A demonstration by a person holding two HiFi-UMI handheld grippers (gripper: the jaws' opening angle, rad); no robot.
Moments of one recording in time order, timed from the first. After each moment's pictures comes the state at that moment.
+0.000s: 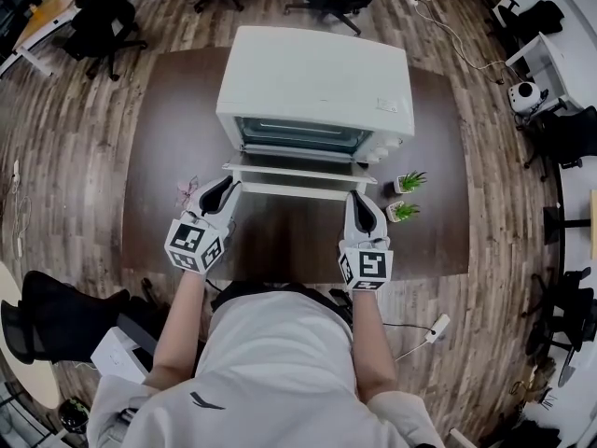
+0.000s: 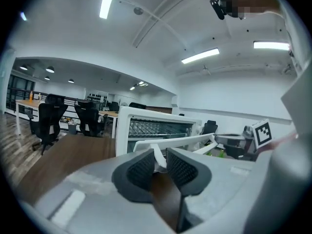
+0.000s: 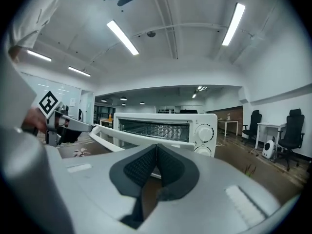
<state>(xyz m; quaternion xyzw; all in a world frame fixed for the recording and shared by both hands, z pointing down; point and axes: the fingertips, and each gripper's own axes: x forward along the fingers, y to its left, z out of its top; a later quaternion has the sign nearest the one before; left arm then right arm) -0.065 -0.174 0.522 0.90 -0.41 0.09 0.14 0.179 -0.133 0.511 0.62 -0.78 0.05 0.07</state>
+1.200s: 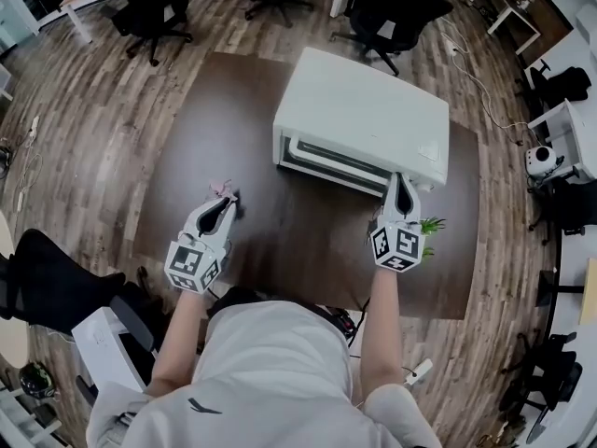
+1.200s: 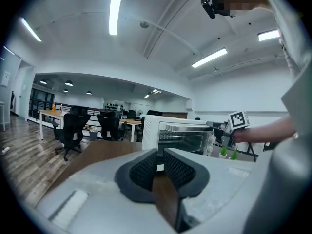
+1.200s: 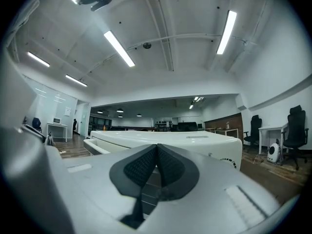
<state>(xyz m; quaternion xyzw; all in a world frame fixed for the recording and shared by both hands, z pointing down) -0.160 -0.140 0.513 0.85 -0.51 0.07 0.11 0.188 -0.242 0.460 0.63 -0.78 0.01 -0.01</state>
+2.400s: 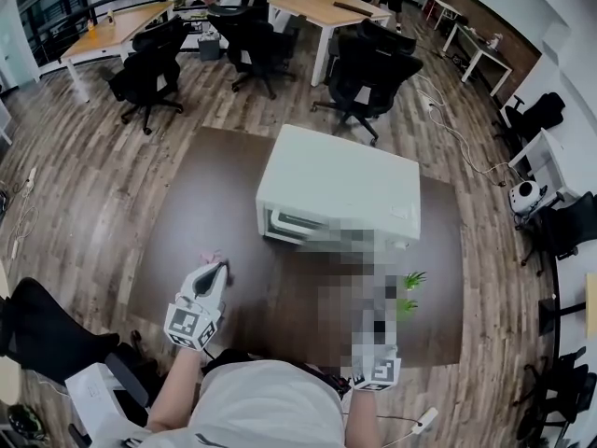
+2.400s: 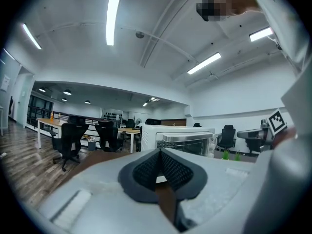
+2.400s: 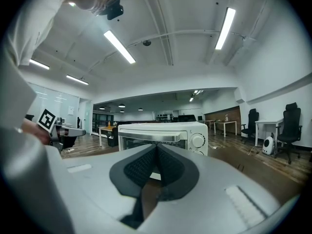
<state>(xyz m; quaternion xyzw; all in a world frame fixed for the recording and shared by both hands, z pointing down) -0.153 -0.144 0.488 0.86 -0.51 0.04 0.06 0.184 -0.085 0.472 0.62 -0.78 0.05 0.02</state>
